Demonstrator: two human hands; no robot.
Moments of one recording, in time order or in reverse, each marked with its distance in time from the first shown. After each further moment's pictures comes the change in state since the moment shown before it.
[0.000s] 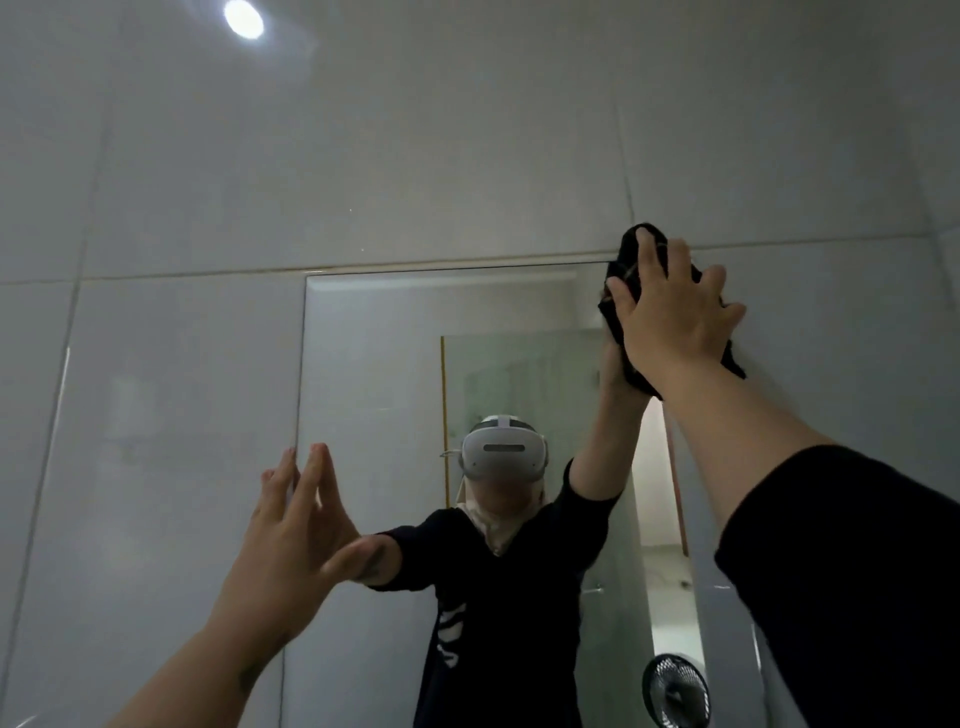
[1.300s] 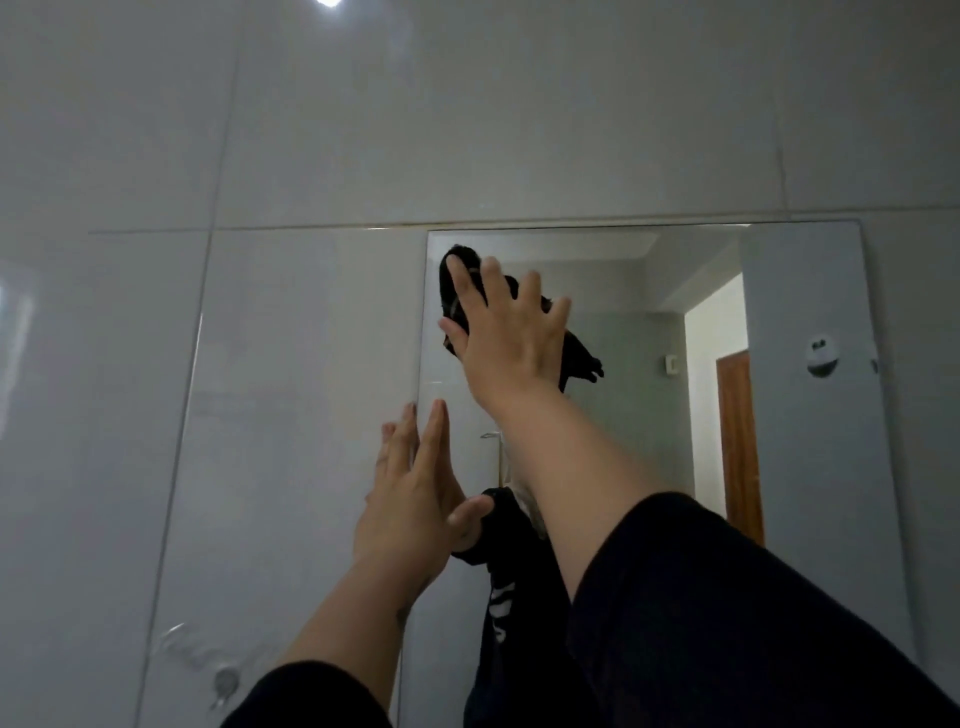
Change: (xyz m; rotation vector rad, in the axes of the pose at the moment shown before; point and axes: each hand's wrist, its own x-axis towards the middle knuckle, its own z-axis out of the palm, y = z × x) left_hand 0.002 -0.010 0.005 -0.008 -0.010 0.023; right_hand -0.120 -0.209 0.011 0.115 -0.012 -0.505
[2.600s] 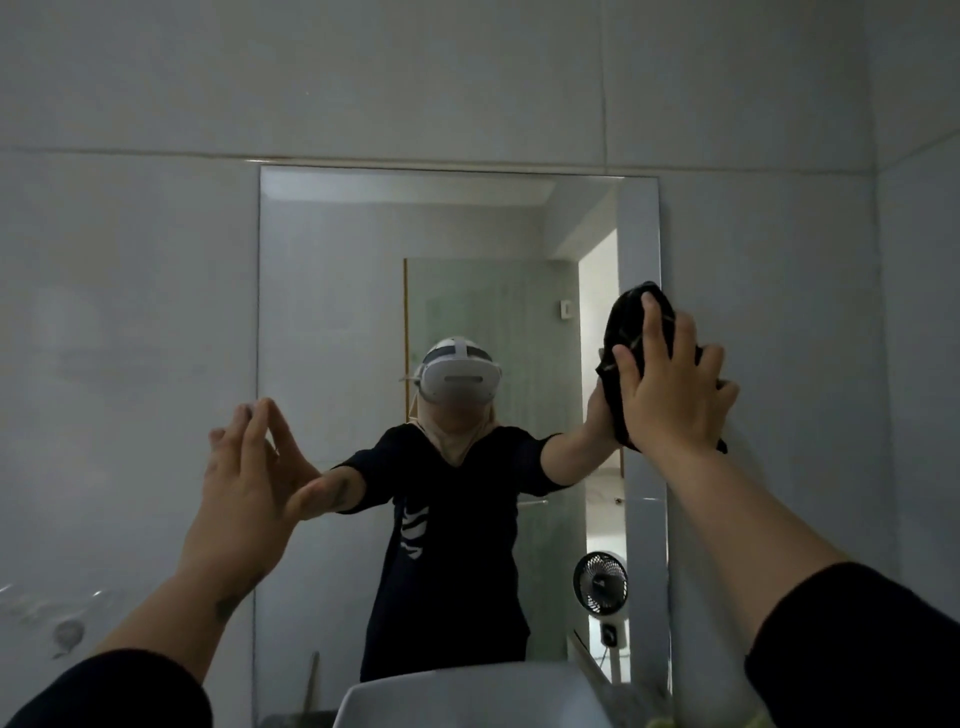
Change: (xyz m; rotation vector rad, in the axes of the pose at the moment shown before) left_hand -0.034 -0.026 0.034 0.026 0.050 -0.066; right_hand -0.148 0.241 -0.036 -0.143 -0.111 0.528
